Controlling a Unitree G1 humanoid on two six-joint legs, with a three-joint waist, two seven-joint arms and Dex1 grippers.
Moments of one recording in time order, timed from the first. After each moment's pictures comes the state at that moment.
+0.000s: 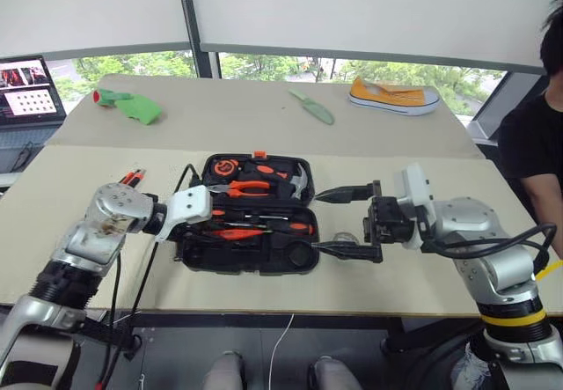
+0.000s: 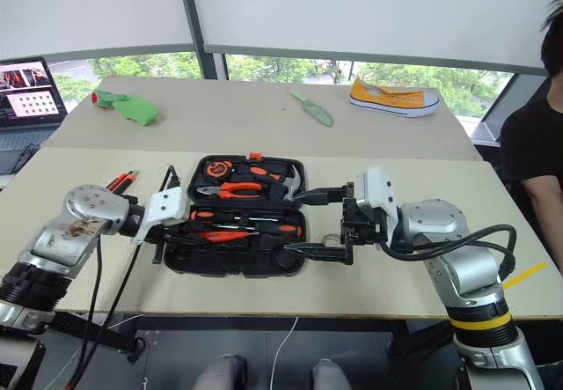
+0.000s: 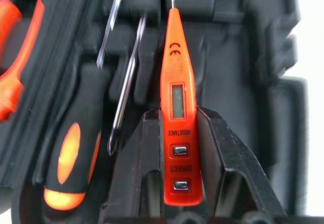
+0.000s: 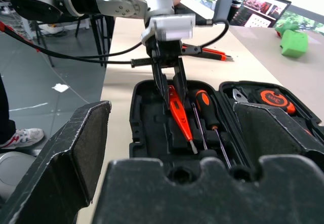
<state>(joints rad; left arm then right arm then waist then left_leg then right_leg) -0.61 0.87 -0.26 0.15 -0.10 0.20 -1.33 -0.42 -0.66 0.02 -0.33 0.57 0.38 1.15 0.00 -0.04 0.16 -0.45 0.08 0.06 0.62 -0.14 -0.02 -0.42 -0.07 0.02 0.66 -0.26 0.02</state>
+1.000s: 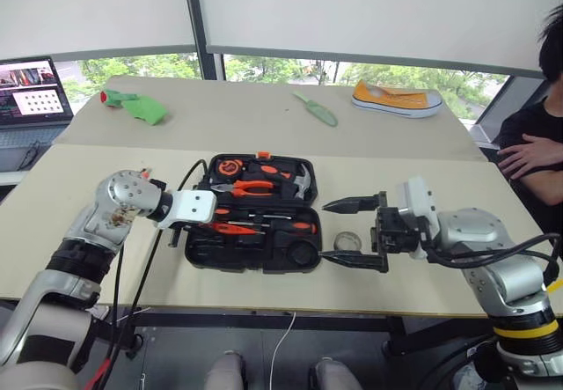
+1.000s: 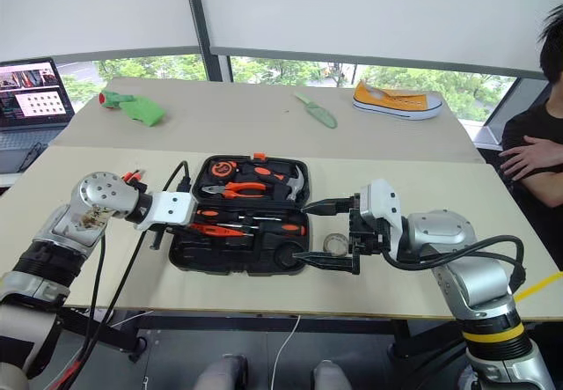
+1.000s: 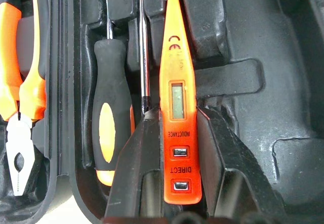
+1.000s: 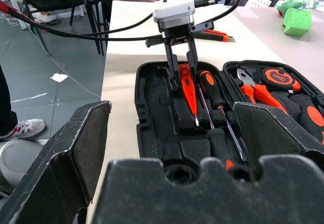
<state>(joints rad) -0.74 0.82 -0.32 0.41 0.07 -0.17 -1.39 -0.38 -0.70 0.03 -0.32 0.57 0.38 1.14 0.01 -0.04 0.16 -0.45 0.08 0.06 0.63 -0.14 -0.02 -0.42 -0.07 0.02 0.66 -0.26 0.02</state>
